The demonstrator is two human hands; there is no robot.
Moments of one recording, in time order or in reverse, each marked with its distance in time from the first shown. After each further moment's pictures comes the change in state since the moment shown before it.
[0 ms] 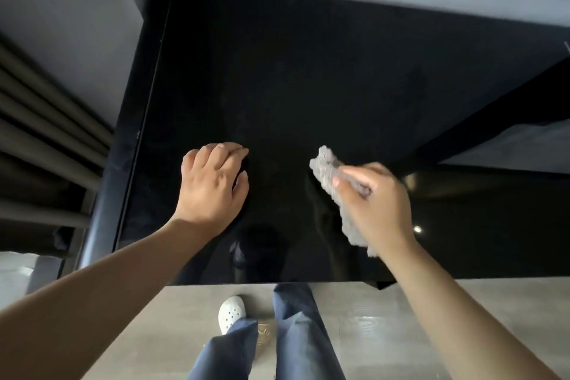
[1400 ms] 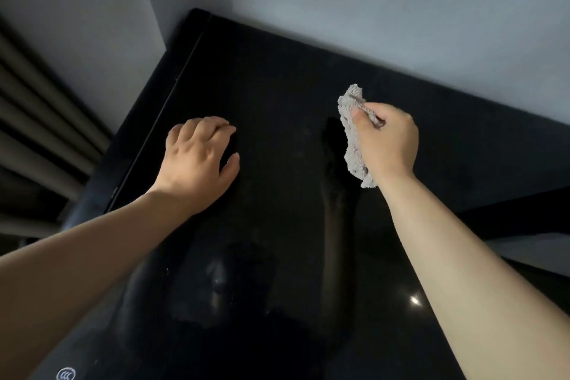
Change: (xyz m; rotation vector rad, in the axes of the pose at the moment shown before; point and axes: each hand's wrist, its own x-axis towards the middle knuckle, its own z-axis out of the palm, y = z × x) left_hand 0.133 -0.064 0.016 0.070 -0.016 -0.207; right_hand 0.257 -0.025 0.060 -0.006 0.107 -0.053
